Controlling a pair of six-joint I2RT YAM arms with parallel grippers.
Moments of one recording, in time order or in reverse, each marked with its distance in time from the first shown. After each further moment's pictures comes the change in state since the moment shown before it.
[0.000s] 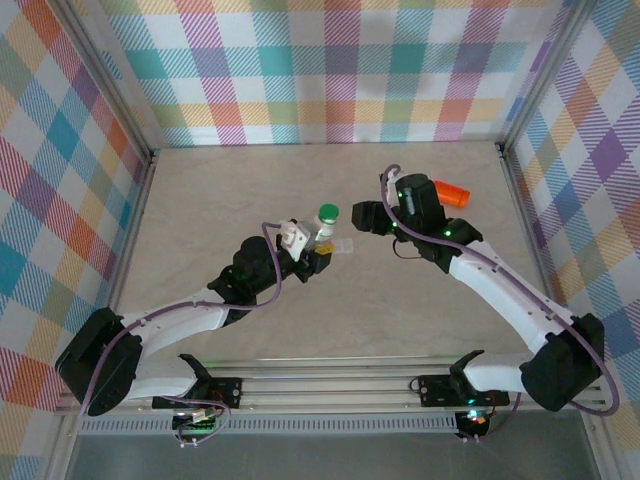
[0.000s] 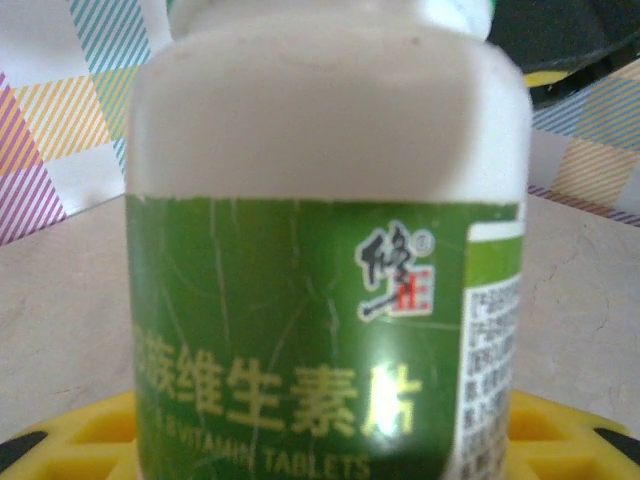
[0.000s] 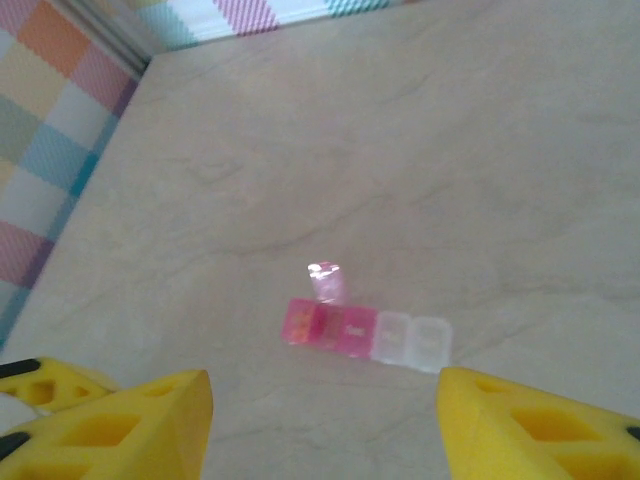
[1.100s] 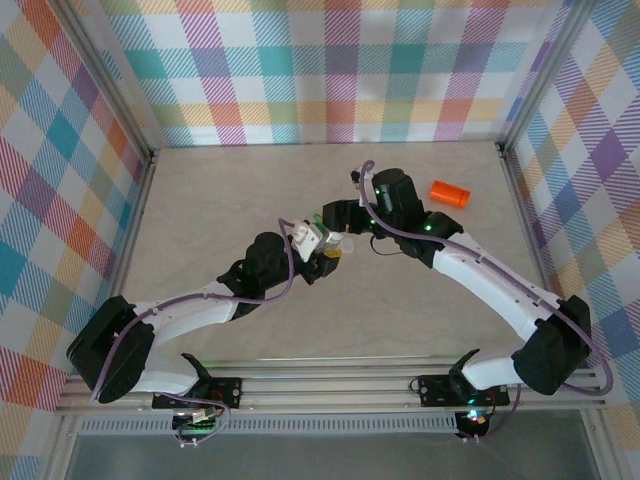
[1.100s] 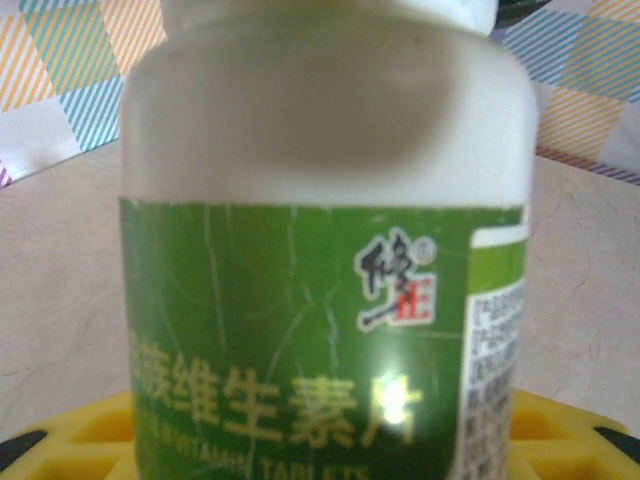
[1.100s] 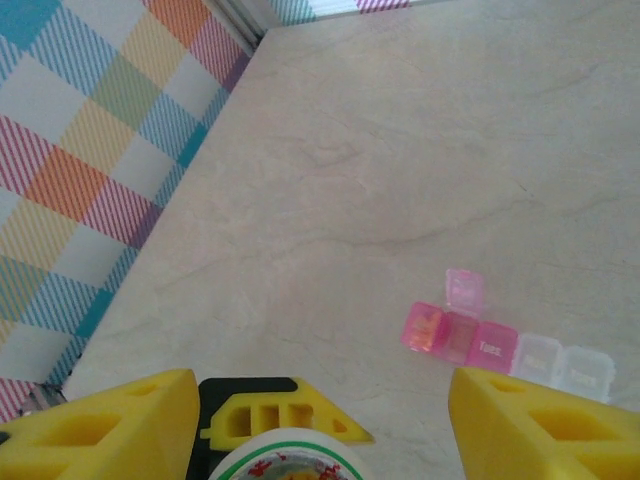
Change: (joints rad) left arm -0.029 0.084 0.063 -0.077 0.032 0.017; right arm 0.122 0.089 0.106 0.023 -0.064 0.005
